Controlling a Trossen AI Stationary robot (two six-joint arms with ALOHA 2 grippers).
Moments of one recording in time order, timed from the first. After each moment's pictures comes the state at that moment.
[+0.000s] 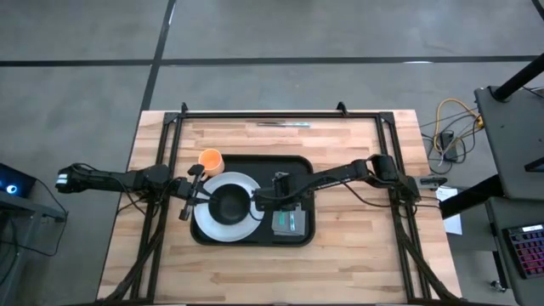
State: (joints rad) left arm -0.04 0.24 0.01 0.04 0.21 0.20; right arm 0.13 2.19 1.79 -1.01 0.08 1.69
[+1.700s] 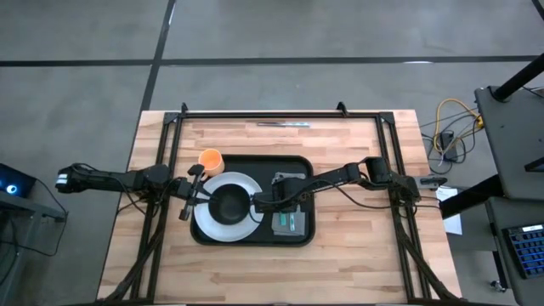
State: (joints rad) left arm -0.04 0.24 0.01 0.04 0.21 0.20; right arm 0.13 2.26 1.77 -0.98 0.11 1.70
